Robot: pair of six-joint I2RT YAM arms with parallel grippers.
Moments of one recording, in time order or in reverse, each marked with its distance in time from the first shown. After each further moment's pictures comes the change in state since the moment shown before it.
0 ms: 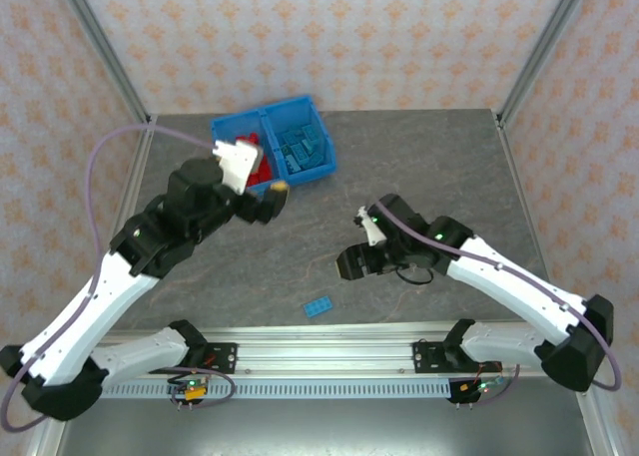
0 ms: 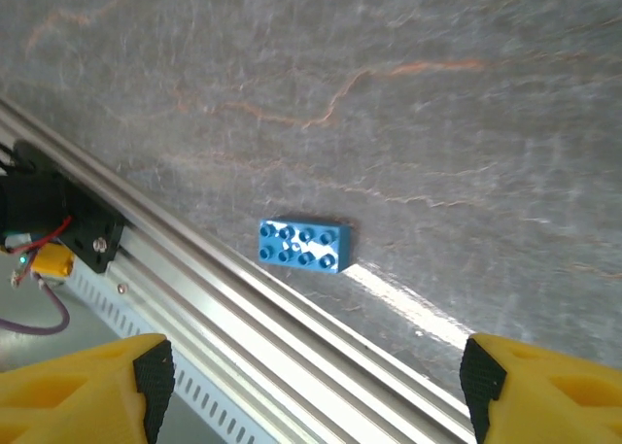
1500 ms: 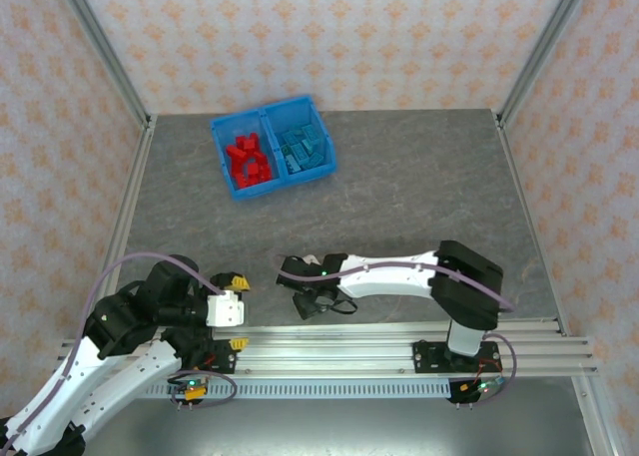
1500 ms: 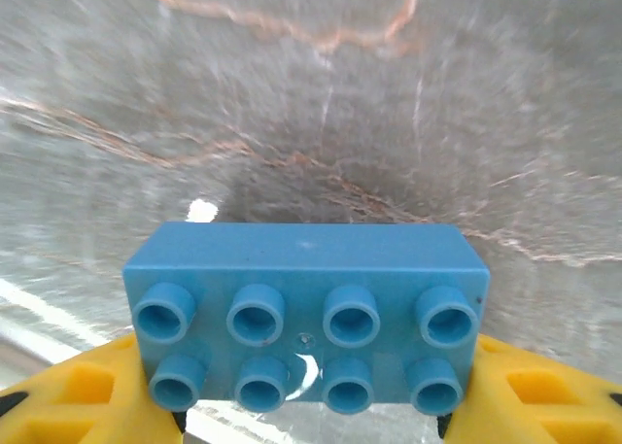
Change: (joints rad) left arm 0.000 -0.563 -0.520 -0.437 0.647 0.742; right arm 0.393 0.569 0.088 0.188 0.371 0.200
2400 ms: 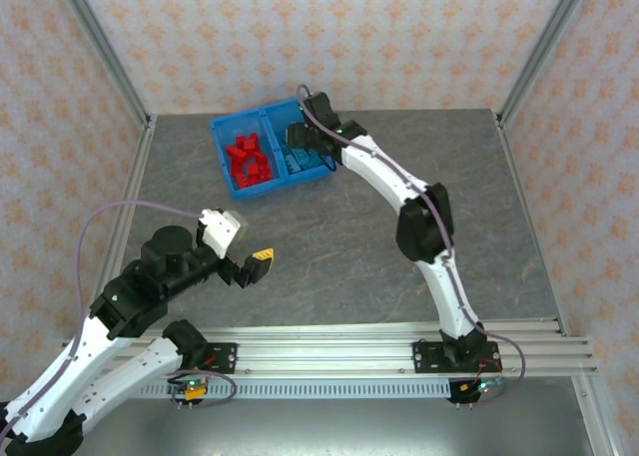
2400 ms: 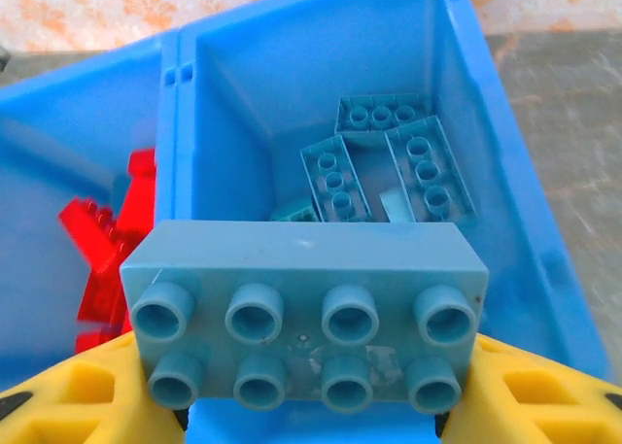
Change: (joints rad) left arm 0.000 0.158 0.082 0.525 -0.410 -0.712; right arm -0.617 0.670 1.221 0.076 -0.005 -0.272
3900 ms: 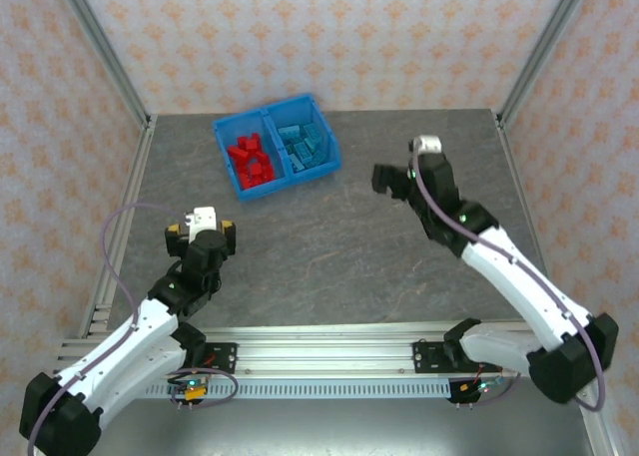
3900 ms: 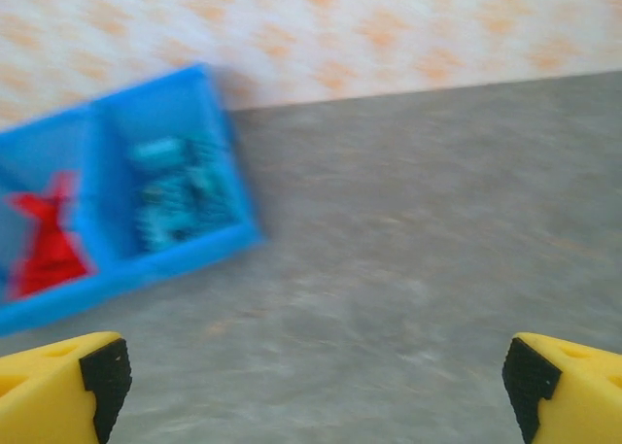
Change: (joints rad) left arm 0.199 0.146 -0.463 0.482 -0.821 -0.161; right arm -0.087 -1.318 -1.369 0.220 0.300 -0.091
